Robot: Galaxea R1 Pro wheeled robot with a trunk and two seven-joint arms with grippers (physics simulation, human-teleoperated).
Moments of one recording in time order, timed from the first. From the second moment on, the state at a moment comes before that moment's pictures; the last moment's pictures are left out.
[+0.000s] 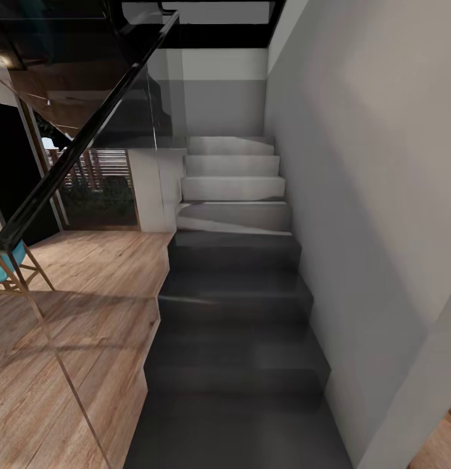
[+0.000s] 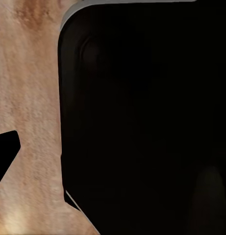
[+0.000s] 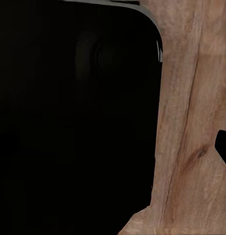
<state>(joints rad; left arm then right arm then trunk) 0.00 0.00 0.01 -0.03 0.03 0.00 0.00 0.00 0.00 0.01 0.00 0.01 -0.06 -0.01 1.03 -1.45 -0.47</state>
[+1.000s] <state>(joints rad) 0.00 -0.01 0.01 -0.04 0.04 0.00 0.01 0.00 0.00 0.00 0.00 0.01 -0.06 -0.01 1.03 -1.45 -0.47</state>
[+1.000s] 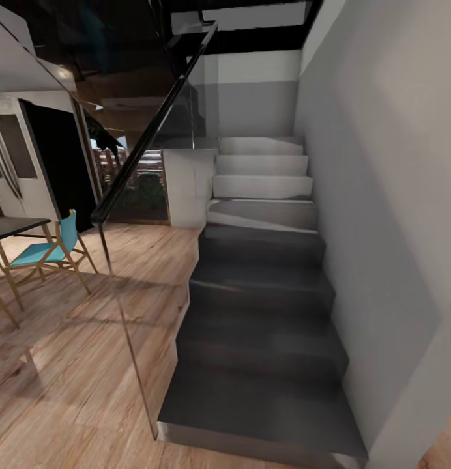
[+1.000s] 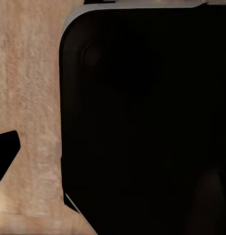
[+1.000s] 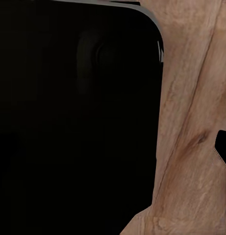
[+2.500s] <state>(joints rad) 0.00 -0.02 0.01 -0.13 0.13 0.00 0.00 0.00 -0.01 0.00 -0.08 0.01 -0.12 -0.02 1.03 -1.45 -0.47</state>
